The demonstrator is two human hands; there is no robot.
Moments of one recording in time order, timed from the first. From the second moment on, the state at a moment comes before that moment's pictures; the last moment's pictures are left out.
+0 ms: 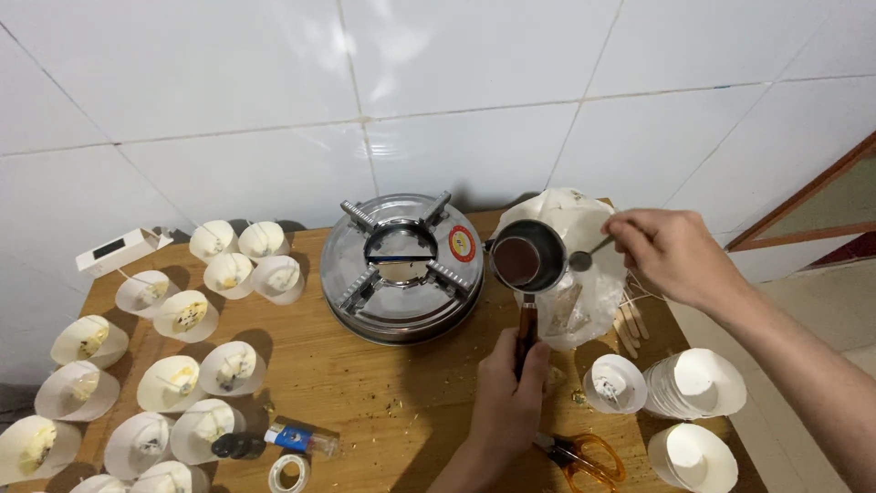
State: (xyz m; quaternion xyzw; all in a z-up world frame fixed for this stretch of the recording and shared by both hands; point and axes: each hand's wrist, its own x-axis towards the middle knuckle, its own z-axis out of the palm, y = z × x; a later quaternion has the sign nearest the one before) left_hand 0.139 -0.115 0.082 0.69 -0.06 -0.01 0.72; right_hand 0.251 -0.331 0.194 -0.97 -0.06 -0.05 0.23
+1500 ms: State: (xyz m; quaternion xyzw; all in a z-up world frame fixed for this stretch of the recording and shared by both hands) left_hand 0.137 -0.107 0.061 0.69 -0.04 -0.02 0.72; right_hand 0.252 -0.354 0.119 -0.92 -0.36 -0.15 0.01
